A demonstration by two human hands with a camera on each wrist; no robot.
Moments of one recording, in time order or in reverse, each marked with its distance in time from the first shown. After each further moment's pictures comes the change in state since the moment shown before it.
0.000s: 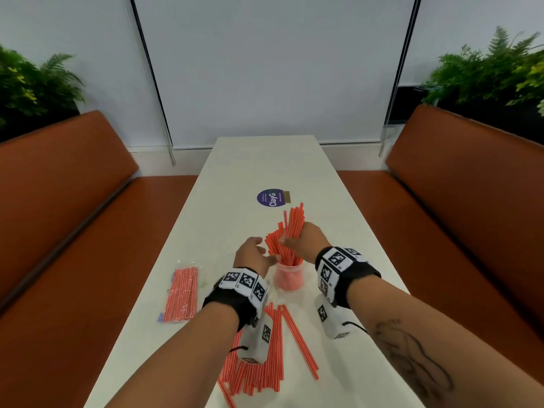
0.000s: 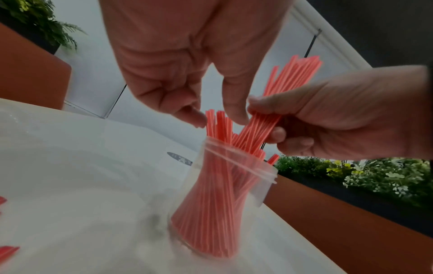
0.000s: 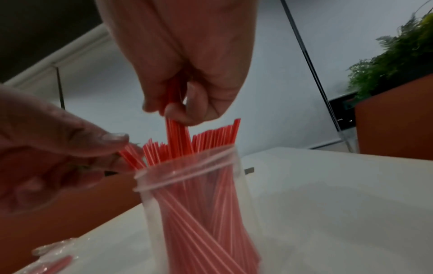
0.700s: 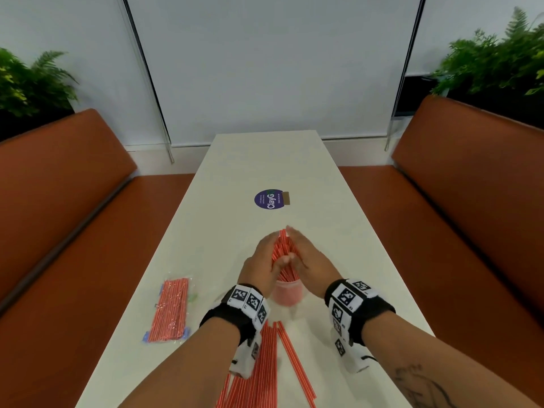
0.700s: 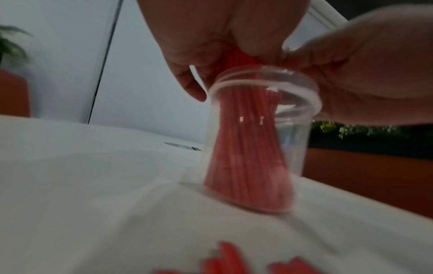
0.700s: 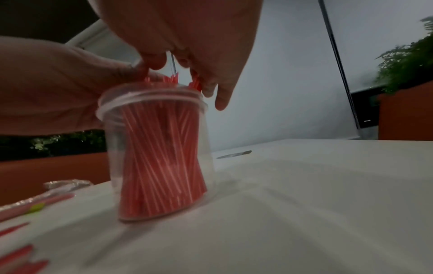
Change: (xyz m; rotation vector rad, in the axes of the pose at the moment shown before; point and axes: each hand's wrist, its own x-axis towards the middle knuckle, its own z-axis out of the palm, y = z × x) left_hand 0.026 -0.010 0.030 0.160 -0.058 0.450; right_hand 0.010 0.064 0.018 0.070 -0.045 -0.335
